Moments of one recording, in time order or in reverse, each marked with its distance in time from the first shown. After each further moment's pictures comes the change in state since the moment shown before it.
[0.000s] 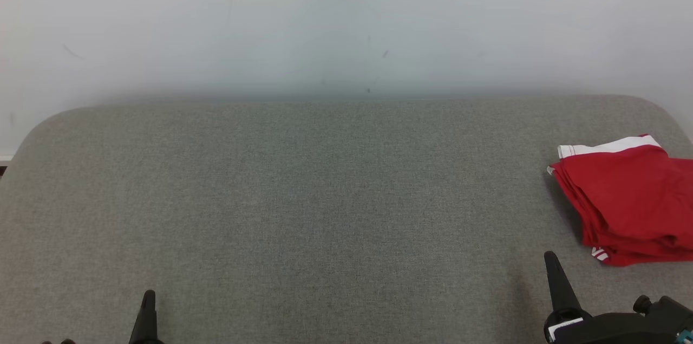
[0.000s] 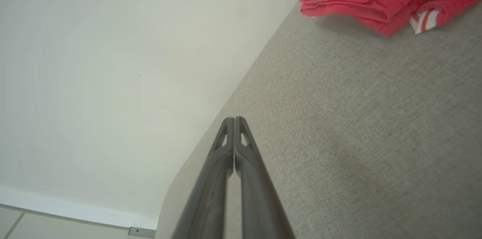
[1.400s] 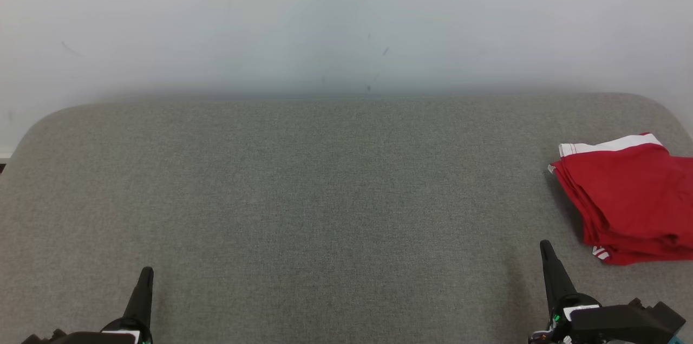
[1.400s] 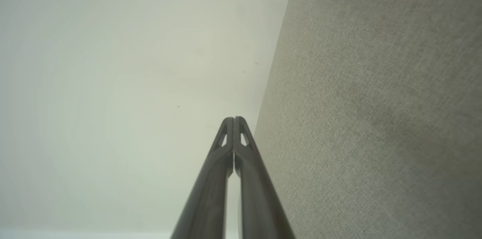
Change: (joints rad) left arm -0.047 -0.004 0.047 -0.033 -0.369 -0.009 0.130; right arm -0.041 -0.001 0.035 0.017 0.416 0.000 -0.014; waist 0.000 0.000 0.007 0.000
